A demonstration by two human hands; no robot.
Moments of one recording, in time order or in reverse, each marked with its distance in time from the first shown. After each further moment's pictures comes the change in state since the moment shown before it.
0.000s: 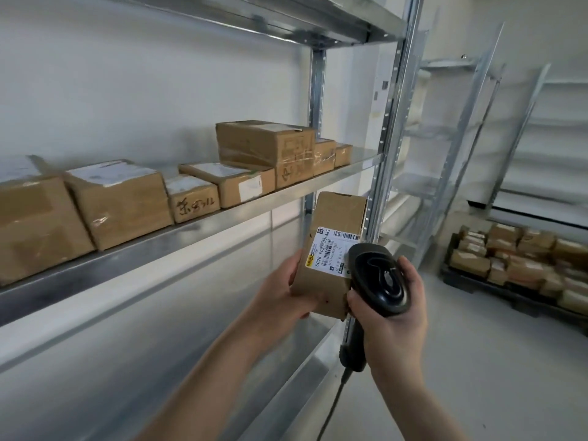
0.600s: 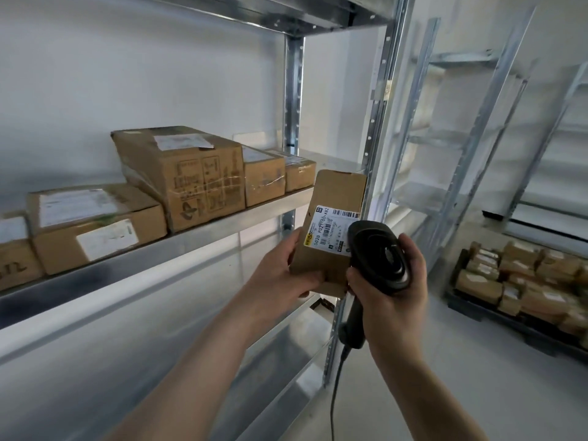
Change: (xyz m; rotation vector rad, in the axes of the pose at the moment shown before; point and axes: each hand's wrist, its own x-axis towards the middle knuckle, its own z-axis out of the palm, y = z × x) left_hand 0.248 0.016 0.096 0.036 0.074 0.035; right_hand 0.270 0.064 -0.020 0.106 -0.063 -0.022
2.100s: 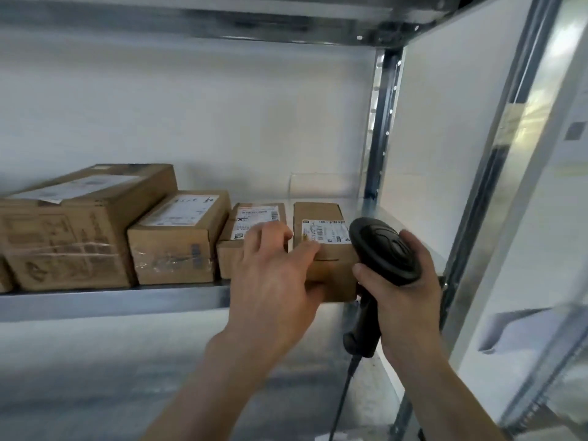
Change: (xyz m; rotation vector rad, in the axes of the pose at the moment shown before) left_hand 0.301 0.003 0.082 1.444 0.927 -0.100; right_hand 0.383 0.131 0.076 0.271 -0.695 0.302
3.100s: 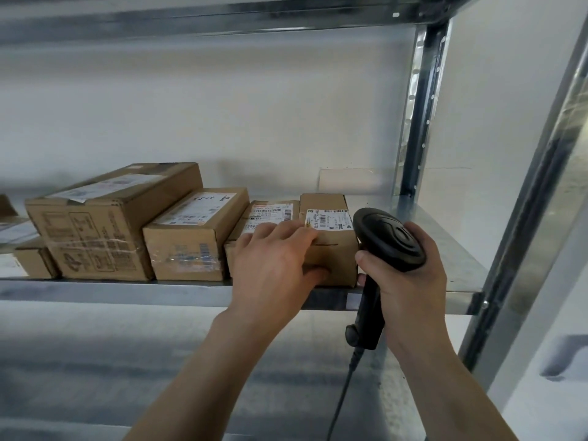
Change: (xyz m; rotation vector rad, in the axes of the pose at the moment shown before) left_hand 0.028 -0.009 0.018 0.144 0.025 -0.069; right_hand 0.038 0.015 0.012 0.064 -0.106 0.097
